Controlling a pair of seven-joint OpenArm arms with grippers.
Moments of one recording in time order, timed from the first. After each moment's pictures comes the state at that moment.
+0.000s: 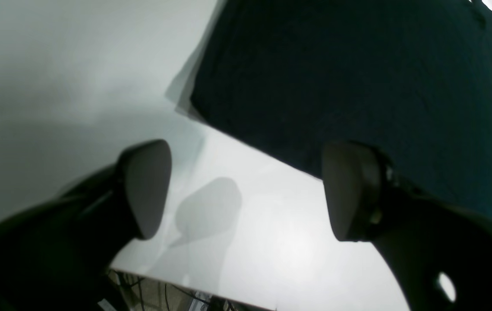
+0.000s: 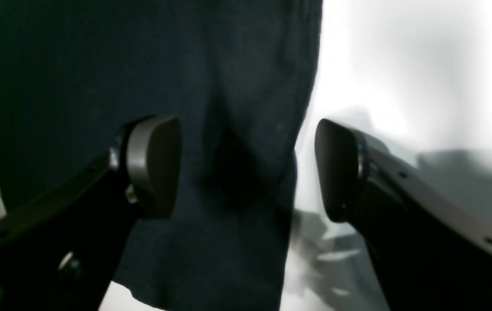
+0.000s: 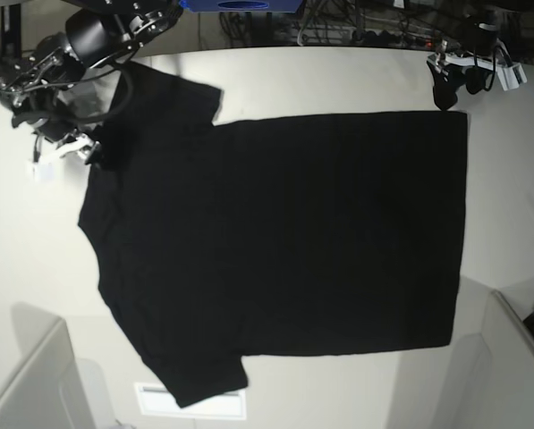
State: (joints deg) left arm 48.5 -14.6 -26.8 99.7 -56.8 -12.3 16.1; right arm 4.4 -4.7 62.0 83.1 29.9 40.5 -81.6
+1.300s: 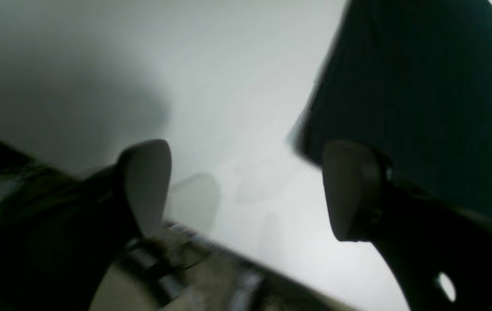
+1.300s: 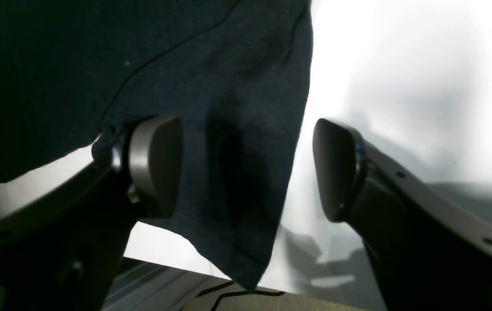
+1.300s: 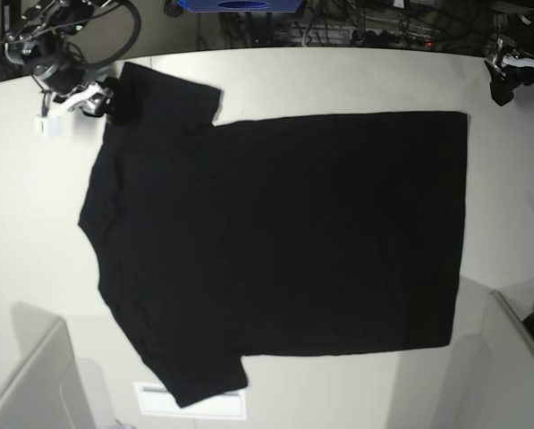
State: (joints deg) left arm 37.9 -9.2 -57.8 98.7 -51.7 -22.6 45.6; right arm -13.7 -4.9 54.9 88.5 41.6 41.9 -76.0
